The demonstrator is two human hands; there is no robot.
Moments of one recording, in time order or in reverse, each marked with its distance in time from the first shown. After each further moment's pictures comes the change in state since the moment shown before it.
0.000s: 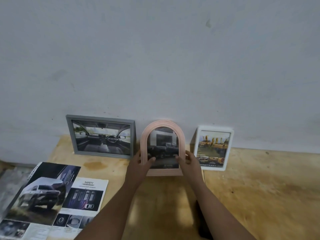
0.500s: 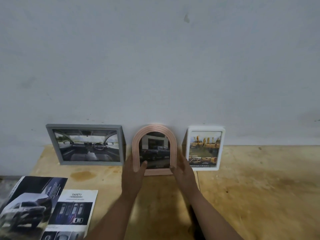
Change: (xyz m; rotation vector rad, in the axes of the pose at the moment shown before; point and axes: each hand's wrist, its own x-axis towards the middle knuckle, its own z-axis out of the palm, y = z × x) left_hand 0.009 -0.001 0.038 -0.013 0.206 0.035; right_hand 0.003 0.034 -0.004 0.197 -0.075 -0.065
